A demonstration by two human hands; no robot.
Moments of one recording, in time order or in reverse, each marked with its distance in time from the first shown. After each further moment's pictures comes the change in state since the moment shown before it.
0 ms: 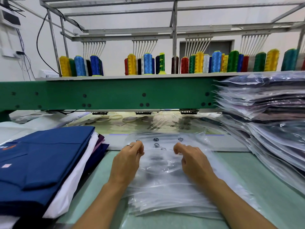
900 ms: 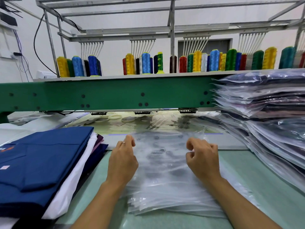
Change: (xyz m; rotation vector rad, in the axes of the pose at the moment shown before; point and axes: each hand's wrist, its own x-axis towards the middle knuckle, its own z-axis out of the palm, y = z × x) left_hand 0.001 -0.002 -0.004 0.010 0.007 -0.090; right_hand -0.003 0.013 -0.005 -0.075 0.220 0.208
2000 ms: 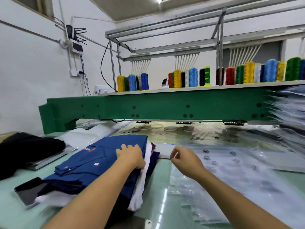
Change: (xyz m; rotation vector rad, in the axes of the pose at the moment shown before) left_hand 0.048 -0.088 -0.142 0.662 -0.636 -0.404; right_hand 0.039 -0.205 0.041 0.383 -0.640 0.091
